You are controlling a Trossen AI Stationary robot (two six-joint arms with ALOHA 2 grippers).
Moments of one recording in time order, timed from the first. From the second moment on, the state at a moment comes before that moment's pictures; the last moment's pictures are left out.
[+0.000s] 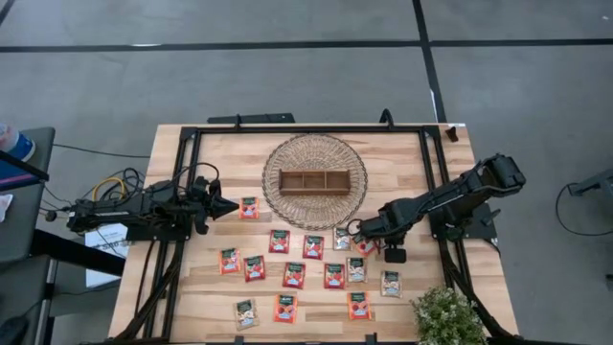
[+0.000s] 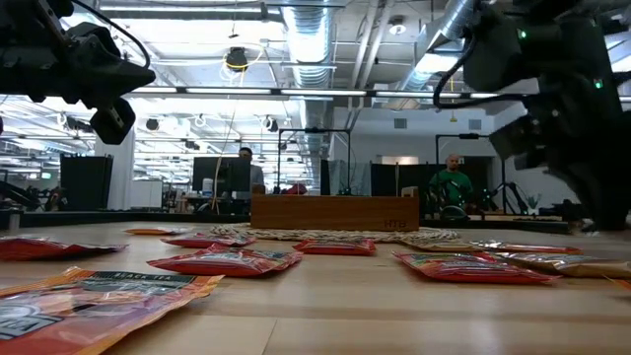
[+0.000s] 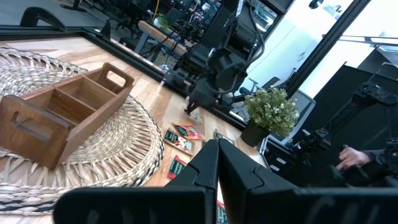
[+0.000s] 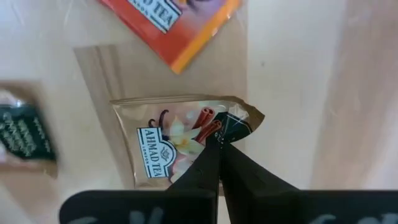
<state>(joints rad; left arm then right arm) 0.07 0.00 0.03 0.00 0.09 -0.57 0.26 1.55 0.83 -0.98 -0.09 0.29</state>
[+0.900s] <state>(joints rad) 0.07 0.00 0.03 0.00 0.09 -0.57 0.03 1.56 1.47 -1.11 0.74 -0.04</state>
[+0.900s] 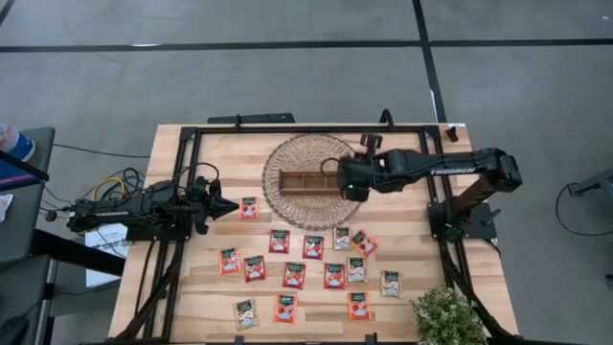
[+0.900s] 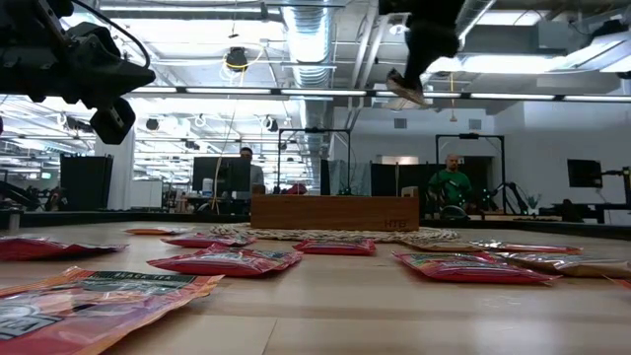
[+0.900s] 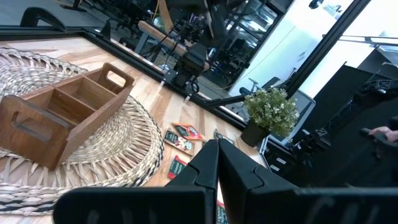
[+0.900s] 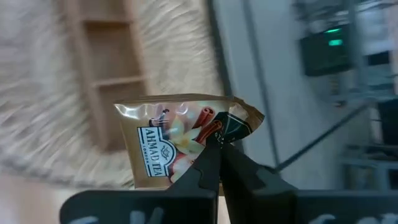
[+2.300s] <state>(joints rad) 0.07 0.01 0.03 0.01 0.09 -0.52 -0.03 1.89 1.35 -0.84 0.88 0.05</state>
